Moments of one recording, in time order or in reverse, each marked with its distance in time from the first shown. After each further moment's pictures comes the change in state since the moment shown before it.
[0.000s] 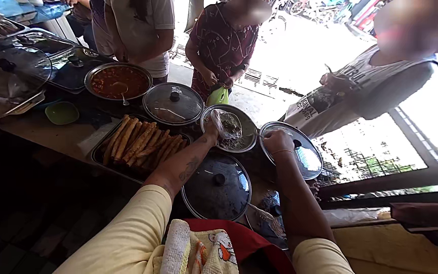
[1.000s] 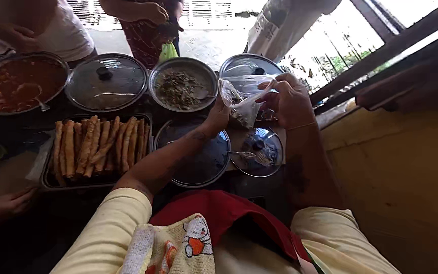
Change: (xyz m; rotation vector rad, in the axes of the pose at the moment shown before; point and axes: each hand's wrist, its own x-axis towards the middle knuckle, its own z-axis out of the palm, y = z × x) left_hand -0.092 -0.086 0.071 0.622 -0.631 0.247; right_hand -0.097 0.106 -0.012 1.224 0.199 -0.080
